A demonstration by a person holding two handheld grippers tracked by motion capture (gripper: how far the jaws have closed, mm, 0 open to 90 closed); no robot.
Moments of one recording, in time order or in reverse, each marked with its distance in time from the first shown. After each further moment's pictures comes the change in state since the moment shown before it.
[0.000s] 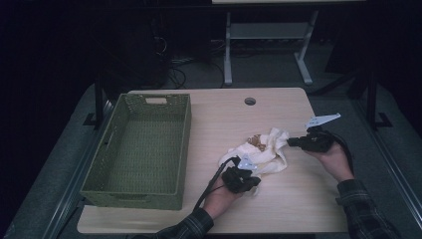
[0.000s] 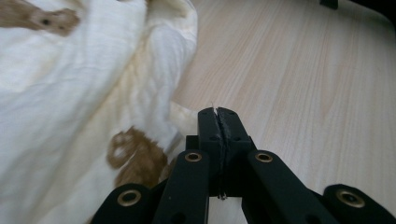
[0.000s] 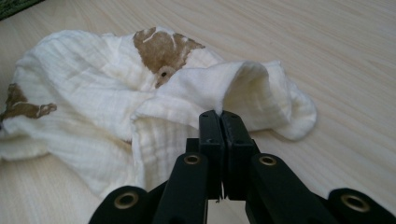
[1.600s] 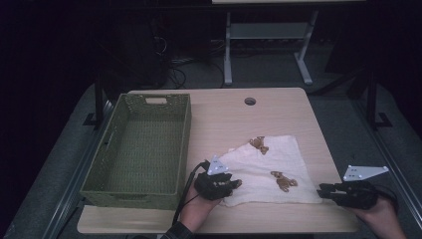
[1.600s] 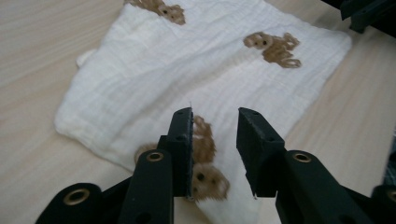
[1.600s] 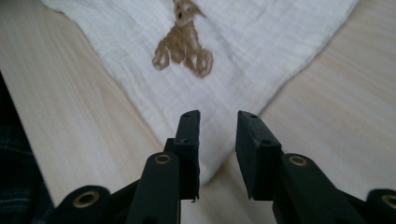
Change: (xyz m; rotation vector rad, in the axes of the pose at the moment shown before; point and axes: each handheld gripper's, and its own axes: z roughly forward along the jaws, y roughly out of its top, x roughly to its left) left arm -0.004 -0.022 -0.064 -0.052 0.185 -0.136; right arm 0.069 -0.114 -0.085 0.043 0.024 0.000
